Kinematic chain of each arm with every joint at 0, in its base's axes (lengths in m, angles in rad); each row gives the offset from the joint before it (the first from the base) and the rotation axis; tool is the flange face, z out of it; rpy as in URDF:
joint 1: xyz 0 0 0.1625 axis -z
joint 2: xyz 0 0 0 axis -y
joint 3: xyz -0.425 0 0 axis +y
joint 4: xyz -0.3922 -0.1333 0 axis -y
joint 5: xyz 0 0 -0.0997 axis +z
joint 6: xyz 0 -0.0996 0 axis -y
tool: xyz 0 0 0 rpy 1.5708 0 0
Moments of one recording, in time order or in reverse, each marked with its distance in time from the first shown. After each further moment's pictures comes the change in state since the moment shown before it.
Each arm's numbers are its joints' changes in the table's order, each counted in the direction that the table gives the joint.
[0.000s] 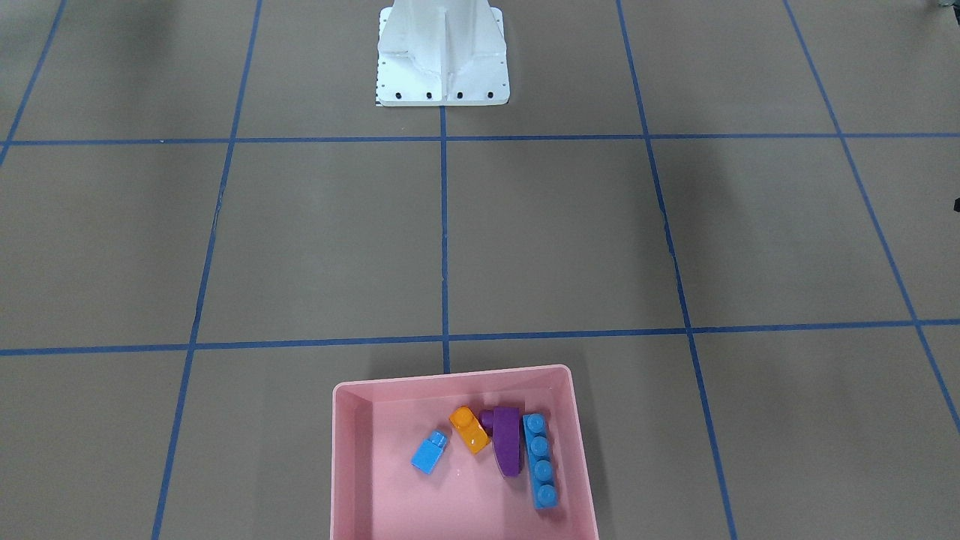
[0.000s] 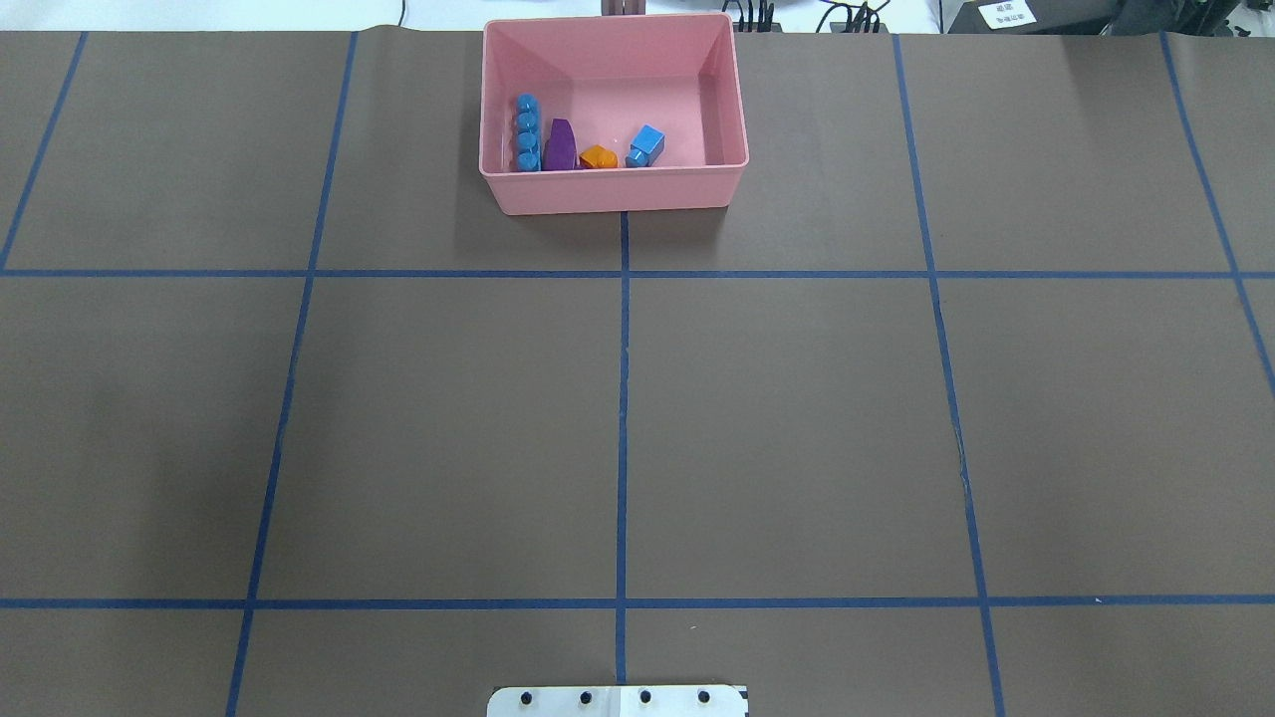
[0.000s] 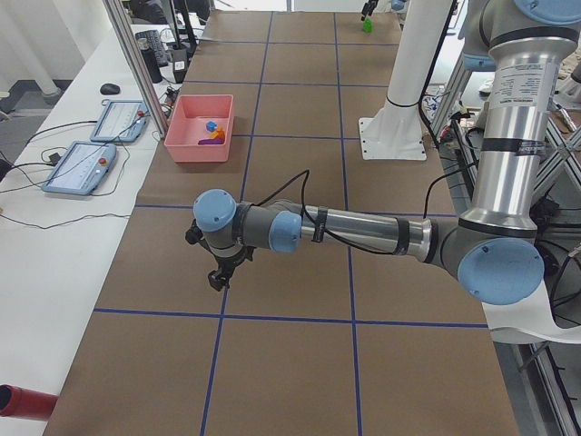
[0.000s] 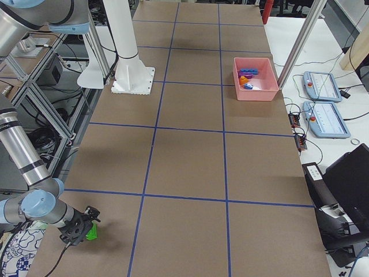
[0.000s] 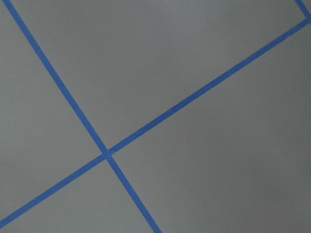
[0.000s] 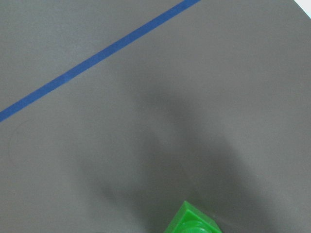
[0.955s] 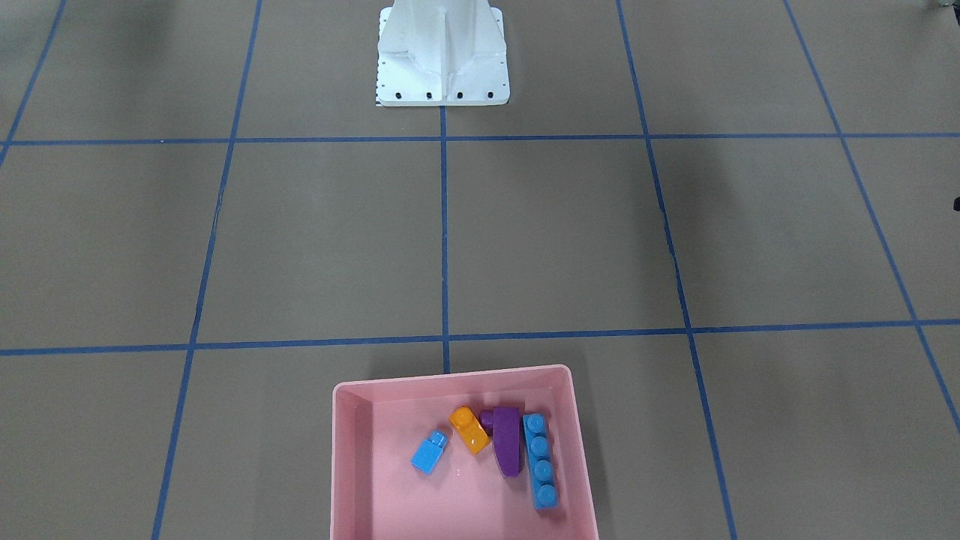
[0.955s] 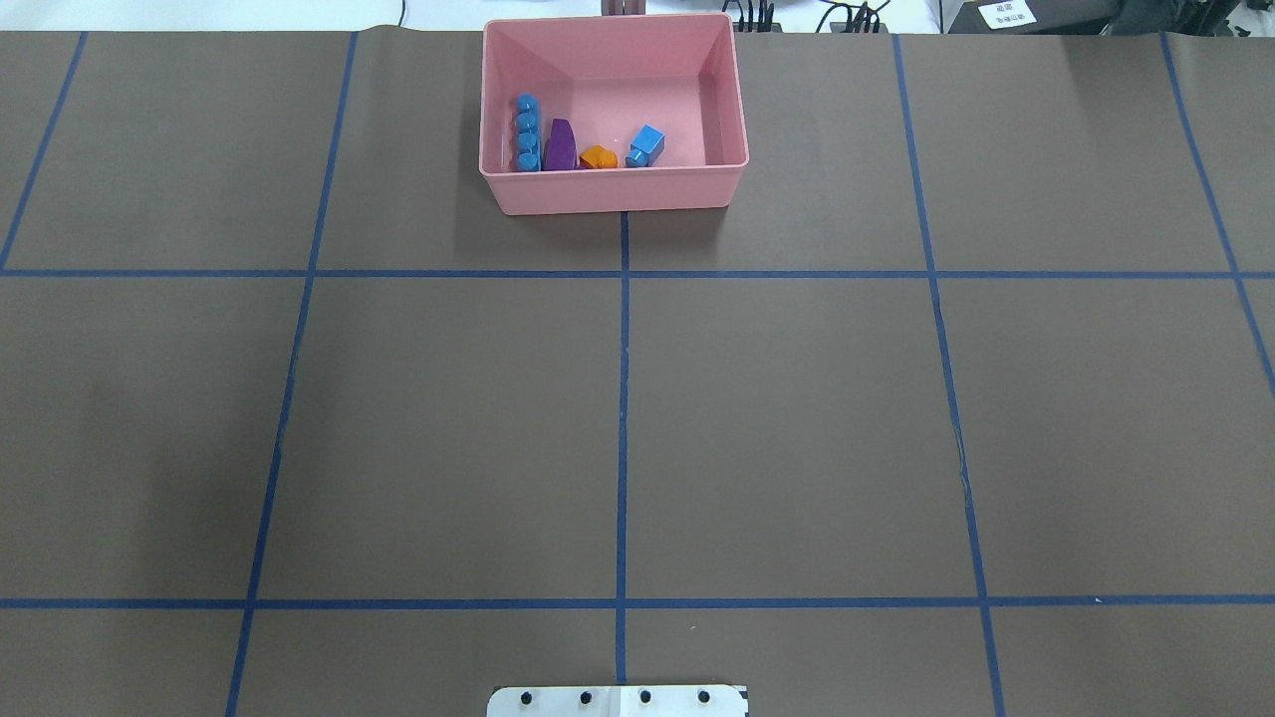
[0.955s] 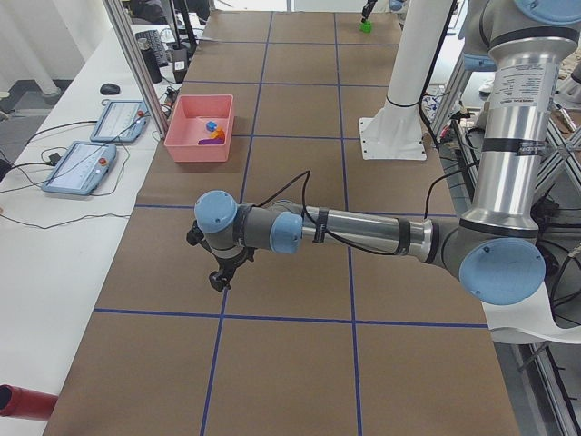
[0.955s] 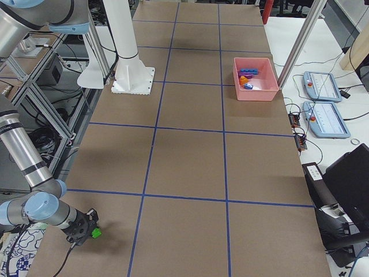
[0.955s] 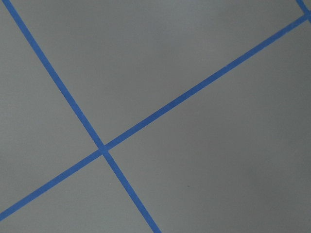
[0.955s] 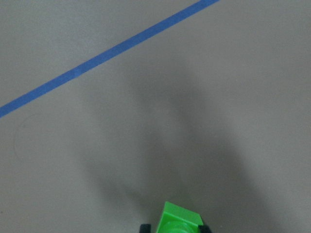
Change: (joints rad) left arm 0.000 0.001 0.001 0.000 0.000 0.000; right arm 0.000 0.022 0.008 -0.024 -0.024 -0.073
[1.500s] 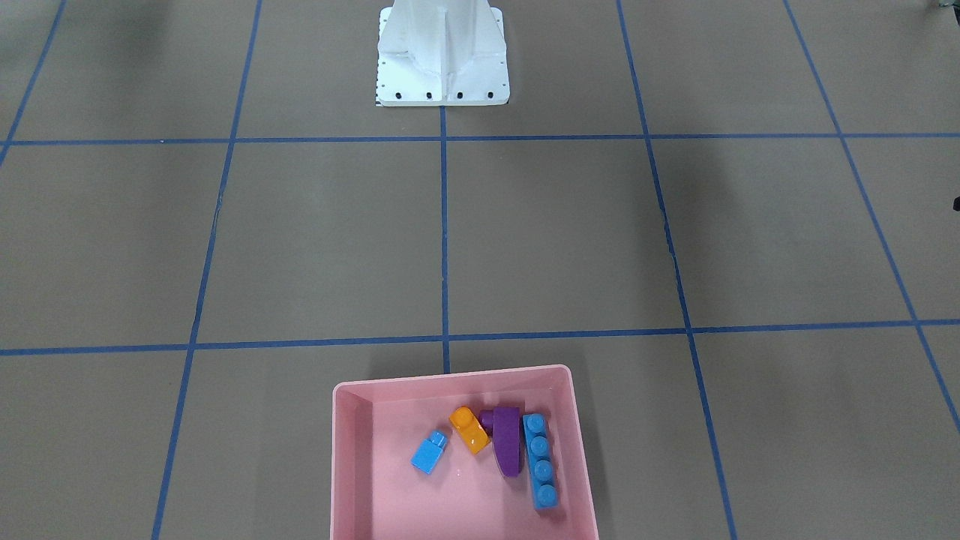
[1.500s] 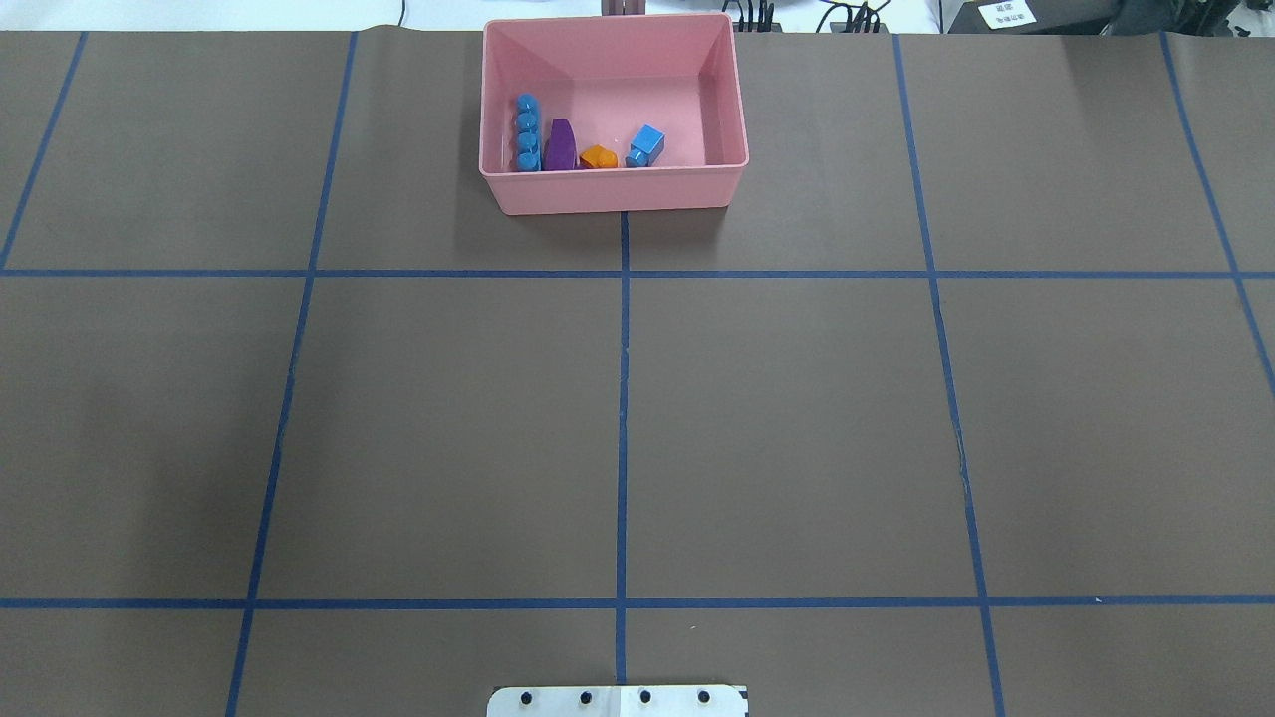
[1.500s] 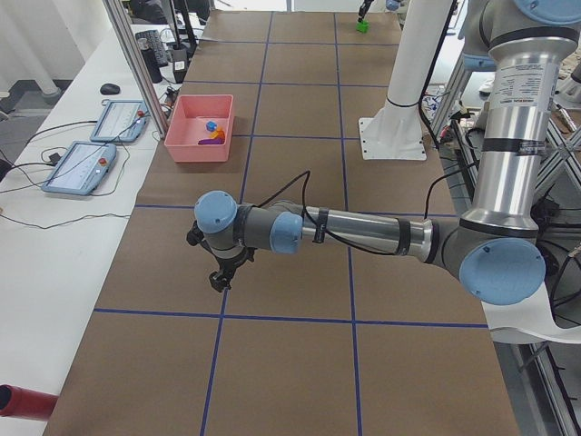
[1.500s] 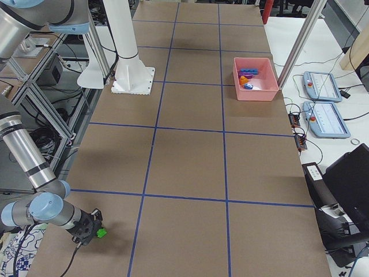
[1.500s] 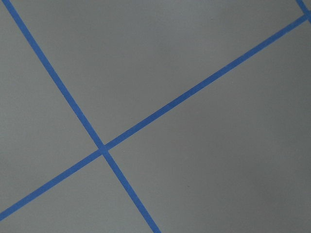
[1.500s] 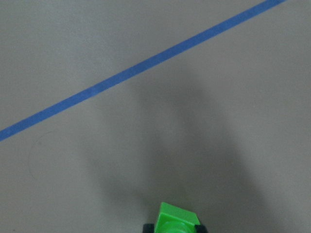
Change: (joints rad) left arm 0.000 0.001 -0.001 0.002 0.001 0.000; right arm 0.005 0.036 -0.007 0.000 0.000 -0.030
